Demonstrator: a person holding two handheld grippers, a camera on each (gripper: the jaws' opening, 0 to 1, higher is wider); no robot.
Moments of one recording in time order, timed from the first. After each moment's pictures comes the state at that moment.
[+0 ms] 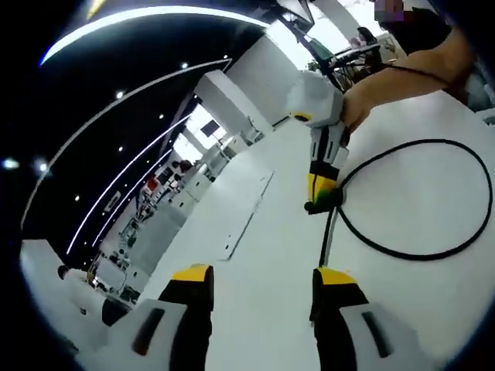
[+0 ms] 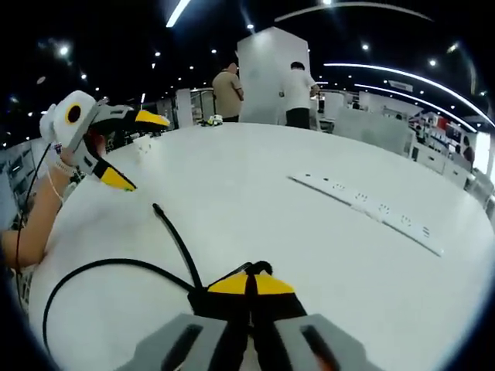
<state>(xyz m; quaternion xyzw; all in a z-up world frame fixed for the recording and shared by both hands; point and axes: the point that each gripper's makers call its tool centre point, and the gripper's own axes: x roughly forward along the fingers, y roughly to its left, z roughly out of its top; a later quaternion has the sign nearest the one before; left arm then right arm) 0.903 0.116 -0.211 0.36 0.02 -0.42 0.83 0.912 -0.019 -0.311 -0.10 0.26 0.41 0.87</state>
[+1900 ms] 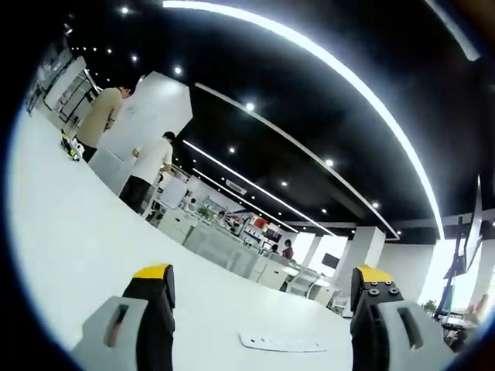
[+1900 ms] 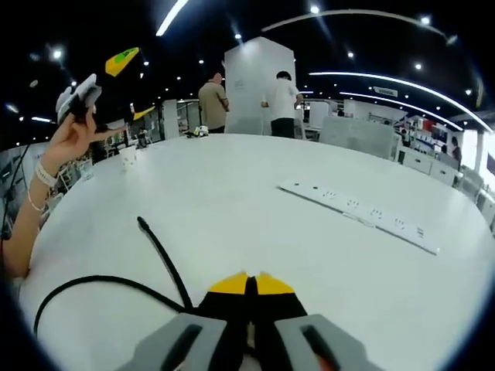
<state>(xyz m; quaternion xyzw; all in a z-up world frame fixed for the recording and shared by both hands) 0.954 0.220 -0.091 -0.27 -0.11 -0.17 0.94 0.926 -0.013 -0.308 -0.09 0.23 0.36 0.90</state>
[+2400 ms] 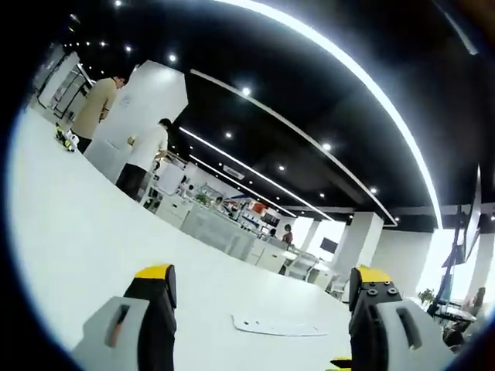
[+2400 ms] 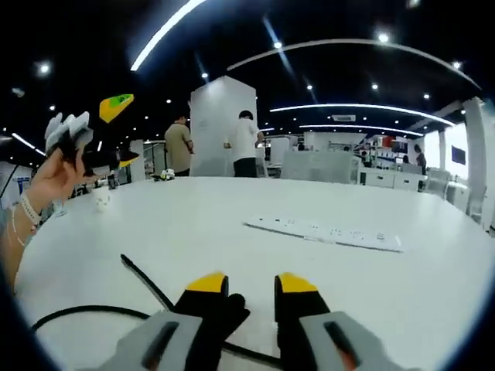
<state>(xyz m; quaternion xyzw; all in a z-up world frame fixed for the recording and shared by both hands) 0.965 0.177 -0.123 -0.24 -0.06 -0.18 0.95 0.940 -0.049 -0.264 -0.02 0.10 0.24 0.97</state>
